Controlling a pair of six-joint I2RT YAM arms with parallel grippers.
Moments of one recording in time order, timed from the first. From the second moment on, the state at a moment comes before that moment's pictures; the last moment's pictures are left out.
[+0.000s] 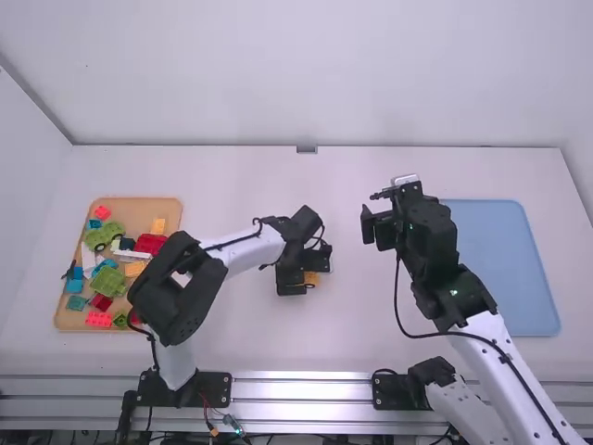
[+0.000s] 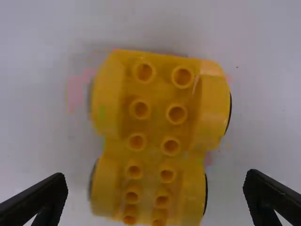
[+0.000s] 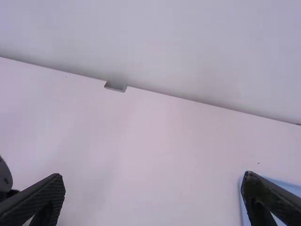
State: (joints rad) left arm -0.63 1.89 1.15 -0.66 0.06 0.82; right arm 0.38 0.92 0.81 -0.33 0.17 -0.06
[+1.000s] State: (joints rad) left arm 0.37 1.72 1.28 -0.77 0.04 -0.18; right arm 0.38 0.92 0.81 -0.28 0.17 -0.06
